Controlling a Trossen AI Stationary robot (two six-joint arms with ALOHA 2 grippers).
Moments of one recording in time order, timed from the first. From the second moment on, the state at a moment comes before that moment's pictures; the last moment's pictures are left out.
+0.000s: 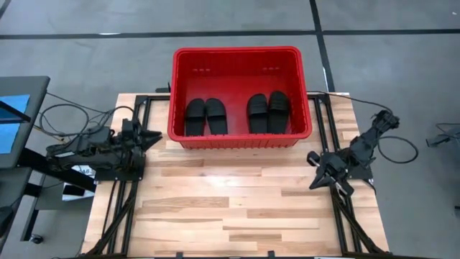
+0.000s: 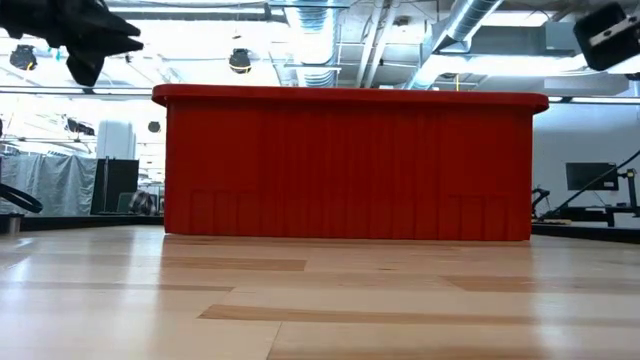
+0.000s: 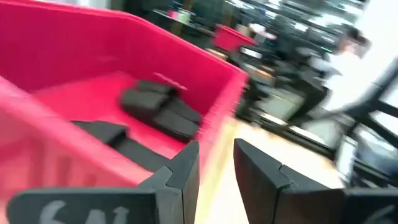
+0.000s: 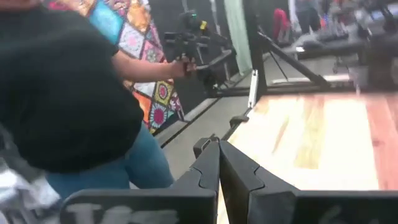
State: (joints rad) left arm 0.02 0.03 0.45 -0.50 -0.27 -0.38; right arm 0.70 0.15 0.25 -0.14 0.07 0.22
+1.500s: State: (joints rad) left arm -0.53 0.03 0.06 -0.01 -0.29 -0.33; right arm 0.70 0.13 0.17 -0.34 -0.08 0.20
